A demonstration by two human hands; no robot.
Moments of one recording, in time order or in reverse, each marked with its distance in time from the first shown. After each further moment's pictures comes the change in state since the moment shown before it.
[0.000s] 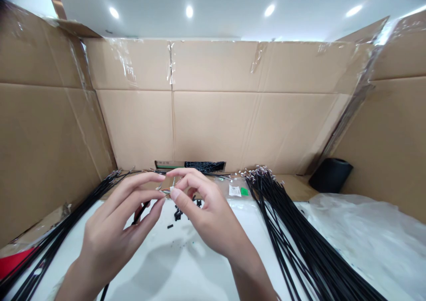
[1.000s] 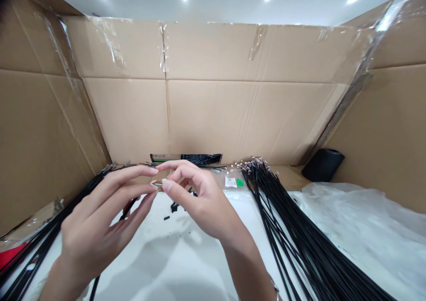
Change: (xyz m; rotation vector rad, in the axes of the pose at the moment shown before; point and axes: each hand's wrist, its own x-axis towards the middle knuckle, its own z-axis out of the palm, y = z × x) left_hand 0.003 -0.001 -0.003 0.069 0.026 0.110; right_hand 0.004 0.006 -0.002 0.138 -0.052 -0.011
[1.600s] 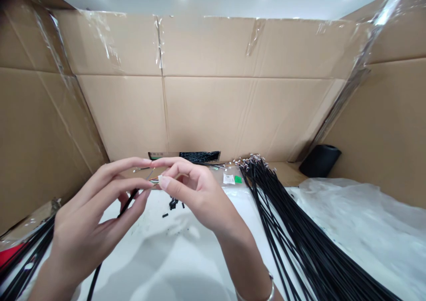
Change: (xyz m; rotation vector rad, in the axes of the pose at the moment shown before) left_hand 0.004 0.002 -0.004 -0.073 -0.058 -0.119; right_hand 0.000 -0.002 -0.001 0.208 -0.018 0.060
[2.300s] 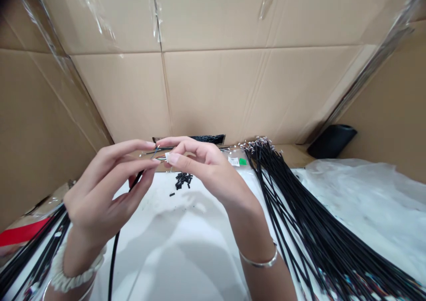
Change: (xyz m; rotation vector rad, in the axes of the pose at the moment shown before) left_hand 0.000 -0.003 0.006 0.038 0.109 0.148; right_hand 0.000 -0.003 -0.004 -0.001 -0.015 -0.006
